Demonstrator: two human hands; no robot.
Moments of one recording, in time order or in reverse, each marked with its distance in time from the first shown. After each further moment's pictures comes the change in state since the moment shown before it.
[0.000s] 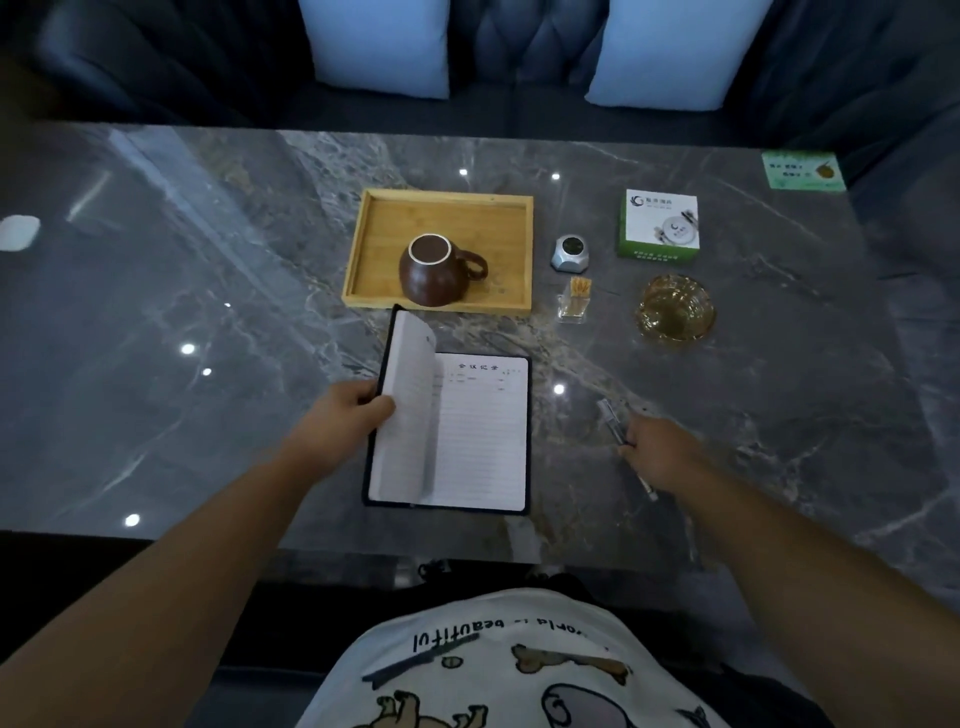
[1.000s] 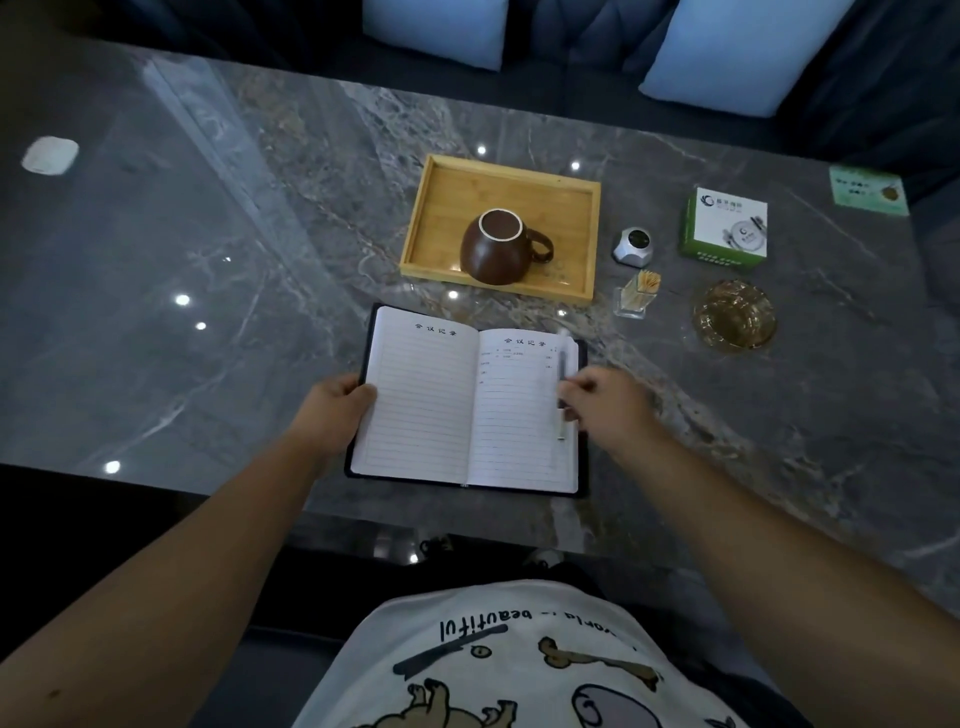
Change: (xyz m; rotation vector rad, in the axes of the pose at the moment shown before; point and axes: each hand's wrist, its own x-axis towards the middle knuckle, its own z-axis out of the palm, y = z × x) left_hand 0.012 -0.097 -0.047 -0.290 0.097 -0.215; right_hand -0.021 -0.158 -0.010 0.679 0.126 -0.078
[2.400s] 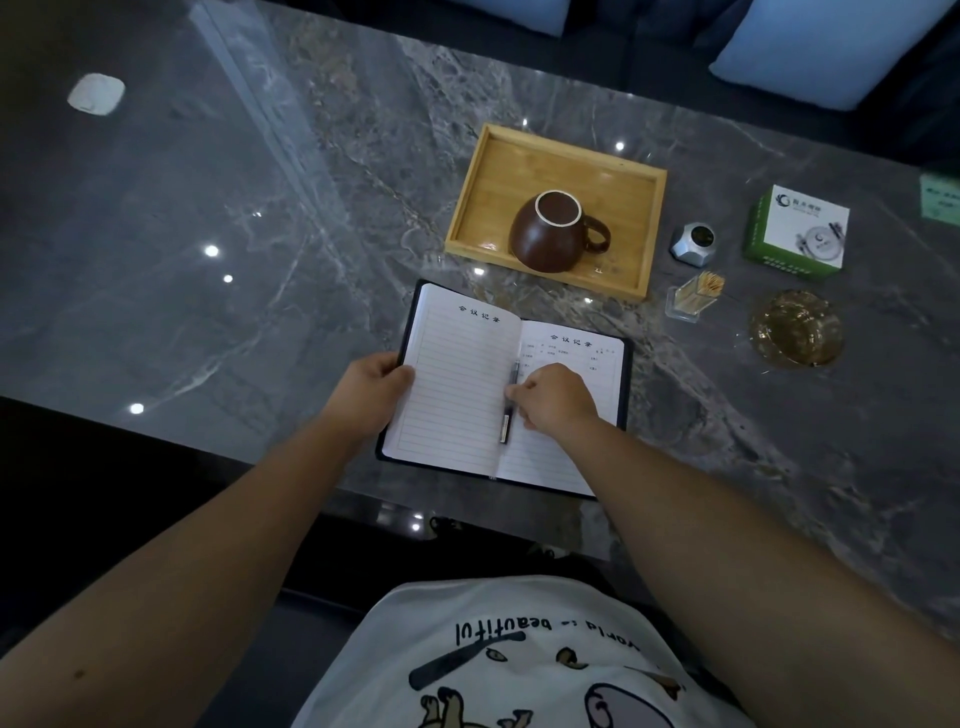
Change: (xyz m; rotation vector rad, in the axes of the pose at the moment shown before) left_hand -0.007 0.004 0.002 0.029 0.023 0.050; right_hand 0.033 -0.031 0.090 -0.235 -0.212 0.081
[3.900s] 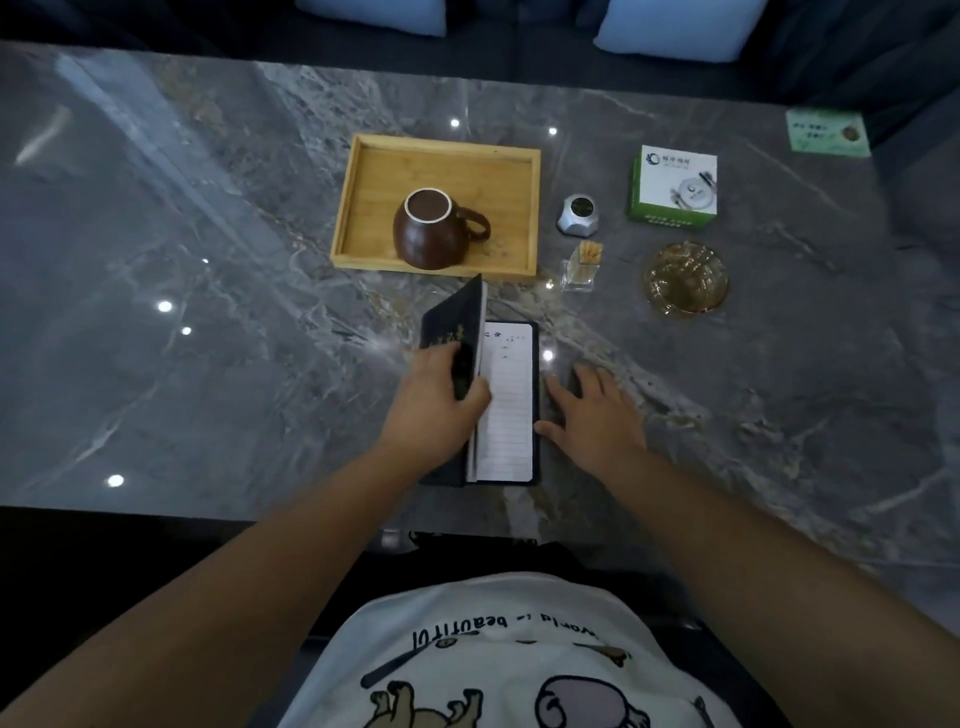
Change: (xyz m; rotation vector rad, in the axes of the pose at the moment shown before) left_hand -0.051 0.081 0.153 0.458 -0.060 0.382; right_hand -0.019 0.159 -0.067 -0.699 0.199 -0.137
